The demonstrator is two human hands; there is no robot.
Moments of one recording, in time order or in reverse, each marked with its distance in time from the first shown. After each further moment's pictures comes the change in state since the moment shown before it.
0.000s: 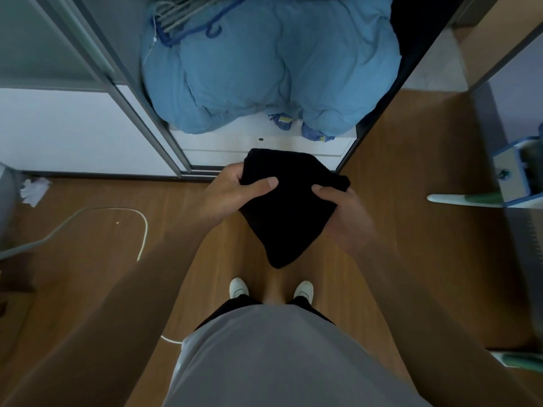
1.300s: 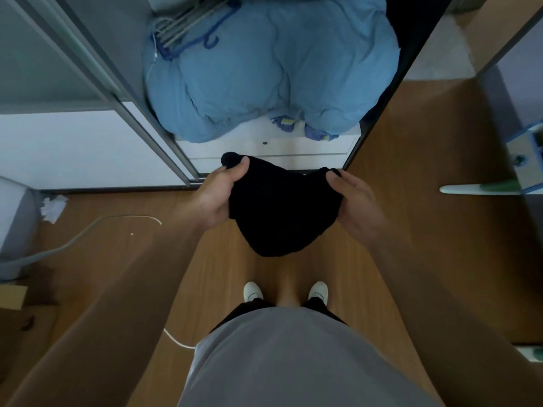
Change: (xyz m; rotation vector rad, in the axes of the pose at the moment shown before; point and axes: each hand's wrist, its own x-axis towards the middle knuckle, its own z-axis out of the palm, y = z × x) left_hand 0.009 0.015 -0.010 -0.402 0.166 -0.371; right_hand 0.023 0.000 -0.025 -0.080 0.050 -0.092
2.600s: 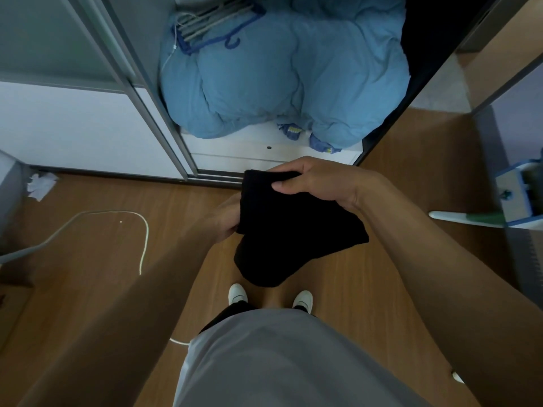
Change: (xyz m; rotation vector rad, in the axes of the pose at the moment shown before) left_hand 0.007 -0.059 -0.027 0.242 -0.092 0.071; right_hand 0.005 -0.068 0.103 -0.813 -0.556 0.214
